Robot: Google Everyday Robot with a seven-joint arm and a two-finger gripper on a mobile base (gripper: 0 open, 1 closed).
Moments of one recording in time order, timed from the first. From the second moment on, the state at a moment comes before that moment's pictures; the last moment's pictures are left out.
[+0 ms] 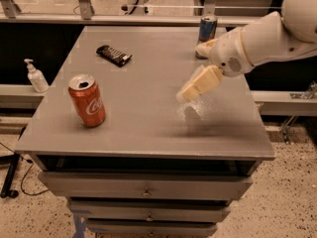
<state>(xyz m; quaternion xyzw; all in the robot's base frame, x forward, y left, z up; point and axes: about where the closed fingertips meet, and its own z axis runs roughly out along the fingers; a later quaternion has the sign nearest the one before) 0.559 -0.084 0.917 -0.54 0.72 0.20 0.38</state>
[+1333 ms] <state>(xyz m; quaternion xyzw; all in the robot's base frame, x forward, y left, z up) 0.727 0.070 0.872 -0.44 0.69 0.29 0.49</state>
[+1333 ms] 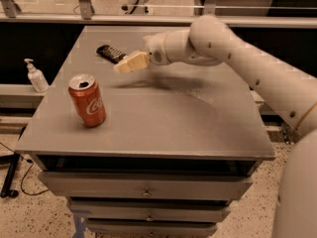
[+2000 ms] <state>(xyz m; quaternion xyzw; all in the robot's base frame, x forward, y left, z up) 0.779 0.110 0.854 -0.44 0.67 0.31 0.51</state>
